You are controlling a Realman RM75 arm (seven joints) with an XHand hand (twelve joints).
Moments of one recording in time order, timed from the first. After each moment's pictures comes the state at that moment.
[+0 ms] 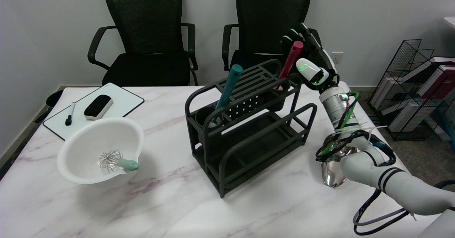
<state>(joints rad) 0.30 -1.02 -1.92 0.81 0.56 0.95 2.01</state>
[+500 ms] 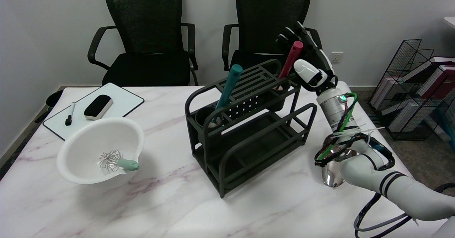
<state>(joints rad) 0.25 -1.02 -1.91 0.89 0.55 0.96 2.02</state>
